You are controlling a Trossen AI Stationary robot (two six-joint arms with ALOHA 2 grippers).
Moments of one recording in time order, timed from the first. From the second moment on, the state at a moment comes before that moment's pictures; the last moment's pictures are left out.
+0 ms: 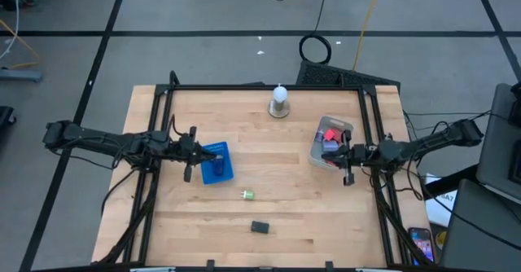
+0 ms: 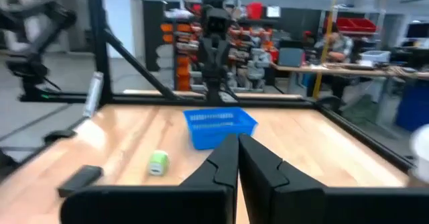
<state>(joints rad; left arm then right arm) -0.10 0.60 0.29 0.08 -0.06 -0.12 0.26 0.40 0.02 0.47 0.28 -0.05</state>
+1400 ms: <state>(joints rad) -0.41 1.84 1.18 -0.19 0.05 -0.27 0.18 0.13 0.02 0.15 0.28 0.04</state>
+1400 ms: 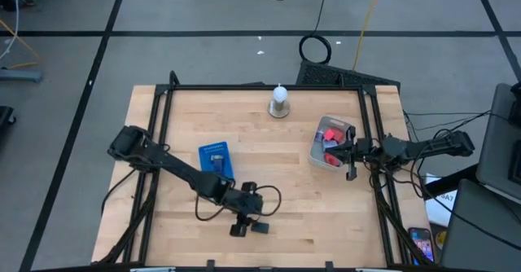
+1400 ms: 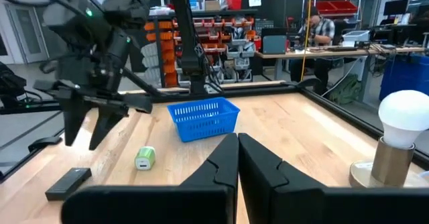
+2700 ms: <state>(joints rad) -0.50 2.02 1.25 -0.16 -0.08 -0.33 0.18 0.30 0.02 0.33 0.36 0.38</state>
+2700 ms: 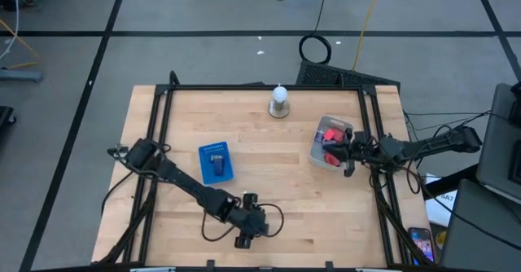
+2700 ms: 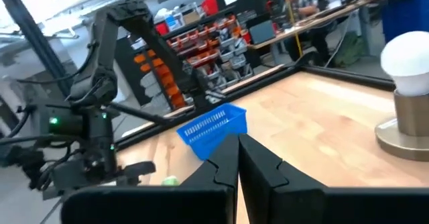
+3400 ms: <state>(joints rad) -0.36 2.05 1.30 -0.26 0.02 -0.24 0.18 0.31 0.02 0.37 0.34 0.30</state>
